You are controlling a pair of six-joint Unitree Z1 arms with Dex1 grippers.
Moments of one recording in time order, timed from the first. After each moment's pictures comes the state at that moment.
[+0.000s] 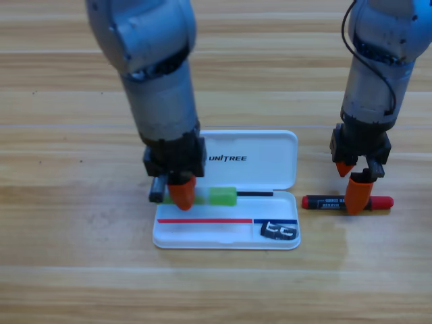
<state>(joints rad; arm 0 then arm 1) -0.86 2.11 -1.70 1.04 0.01 0.75 0.64 2.25 -1.80 1.16 0.06 -0.91</state>
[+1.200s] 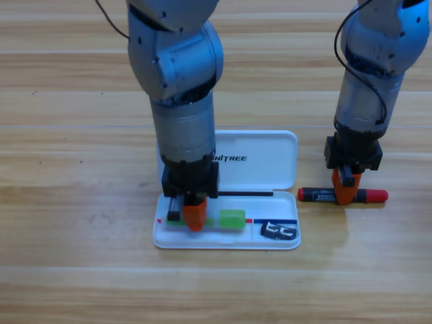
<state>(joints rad) -0.86 2.23 -1.75 1.05 -0.03 0.73 0.63 2.30 -1.78 1.11 0.05 -0.93</state>
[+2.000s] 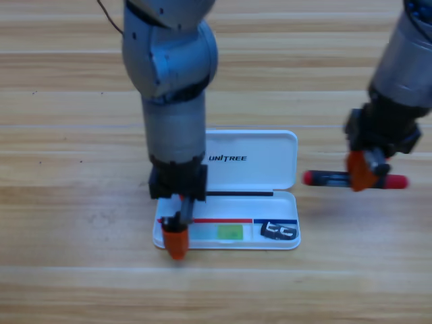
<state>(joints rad) -0.86 2.21 -1.75 1.13 -0.02 0.72 0.74 1.97 -1.65 1.13 0.09 -0.89</state>
